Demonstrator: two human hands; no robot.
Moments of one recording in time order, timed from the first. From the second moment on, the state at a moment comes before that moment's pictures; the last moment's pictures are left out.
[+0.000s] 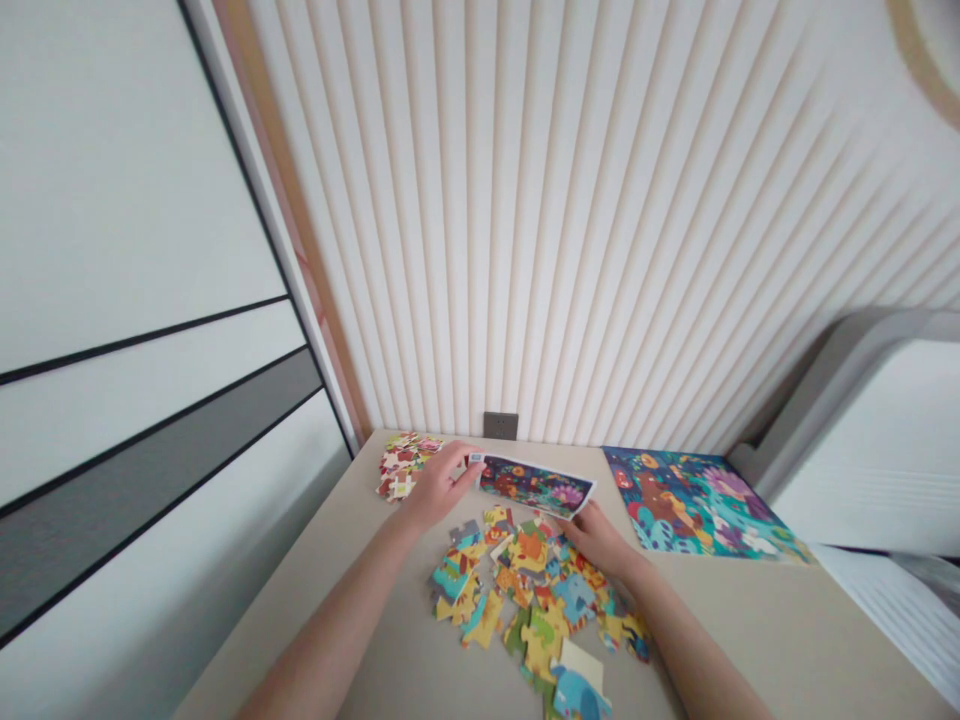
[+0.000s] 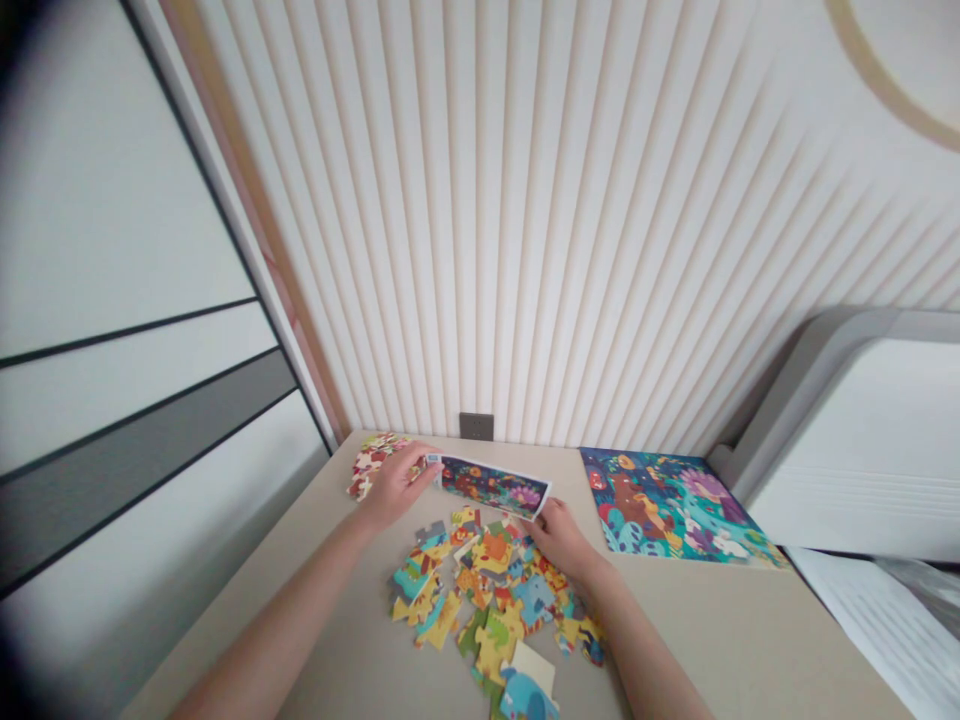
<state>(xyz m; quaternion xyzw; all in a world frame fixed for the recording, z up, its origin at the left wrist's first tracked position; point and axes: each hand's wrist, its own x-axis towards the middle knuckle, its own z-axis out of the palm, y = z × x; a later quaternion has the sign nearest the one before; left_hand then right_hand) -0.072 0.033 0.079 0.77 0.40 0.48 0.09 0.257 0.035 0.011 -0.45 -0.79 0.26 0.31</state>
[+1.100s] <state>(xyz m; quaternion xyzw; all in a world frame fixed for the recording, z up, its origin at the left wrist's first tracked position) -0.040 0.048 0.085 0.61 0.37 0.44 0.55 0.285 0.013 0.032 -0.37 -0.79 0.02 0.49</state>
